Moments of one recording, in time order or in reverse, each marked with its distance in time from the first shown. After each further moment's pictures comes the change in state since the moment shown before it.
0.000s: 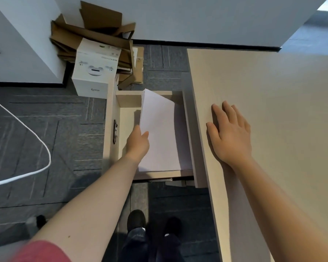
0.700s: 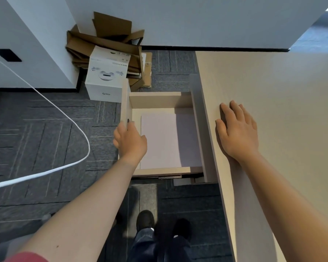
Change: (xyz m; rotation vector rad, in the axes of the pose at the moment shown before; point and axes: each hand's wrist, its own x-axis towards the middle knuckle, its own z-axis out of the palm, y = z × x) left_hand -0.021 -0.010 -0.036 0.440 0.271 0.074; right_hand -0.005 -0.003 0.001 0.001 0.004 0.015
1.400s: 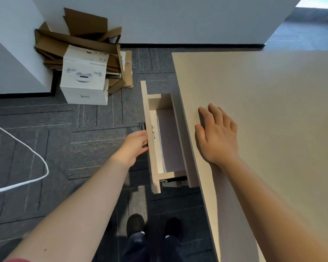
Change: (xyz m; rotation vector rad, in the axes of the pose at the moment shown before) left_hand 0.011 0.040 0.023 -0.804 -0.594 -0.224; right_hand 0.000 -0.001 -0.002 -0.013 -0.021 0.014
